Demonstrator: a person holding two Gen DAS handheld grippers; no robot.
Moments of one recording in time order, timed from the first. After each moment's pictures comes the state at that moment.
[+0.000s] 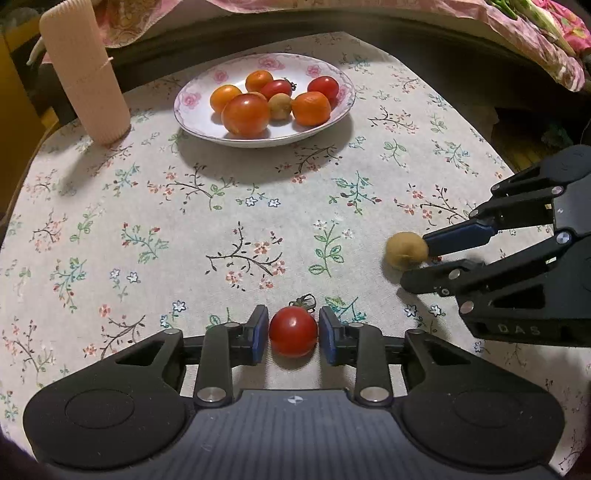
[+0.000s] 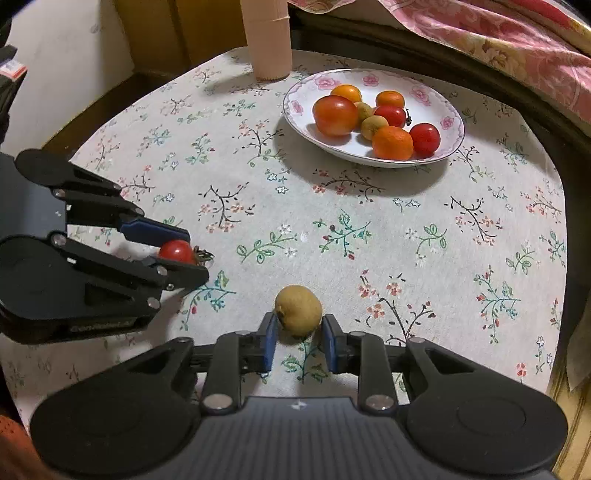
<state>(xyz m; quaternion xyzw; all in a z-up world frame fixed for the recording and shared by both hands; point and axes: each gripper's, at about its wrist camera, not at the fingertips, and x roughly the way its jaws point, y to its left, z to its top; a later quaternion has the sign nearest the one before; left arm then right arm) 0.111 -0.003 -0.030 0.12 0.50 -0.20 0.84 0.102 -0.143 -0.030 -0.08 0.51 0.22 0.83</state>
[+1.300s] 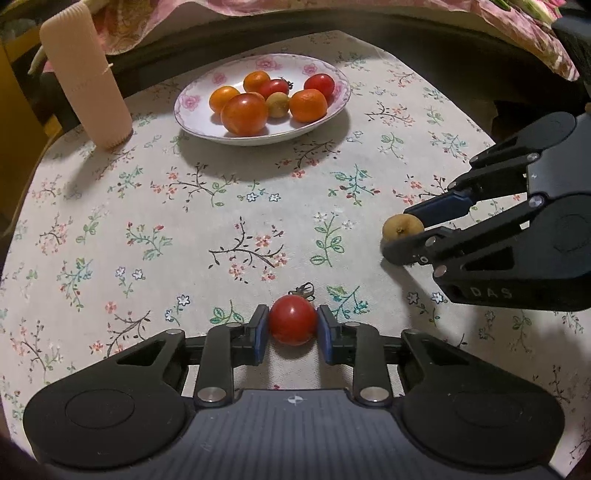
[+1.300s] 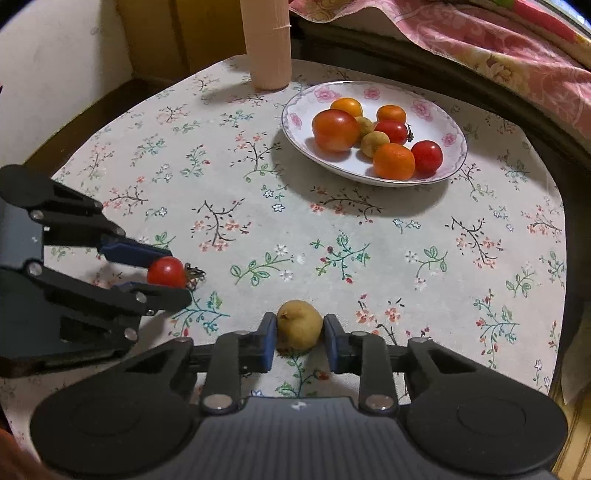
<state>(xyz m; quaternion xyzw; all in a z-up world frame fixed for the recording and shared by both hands) 0.103 -0.004 -0.032 0.14 0.49 -0.20 0.84 0.111 -0.135 -0.032 -0.10 0.49 0.22 0.84</state>
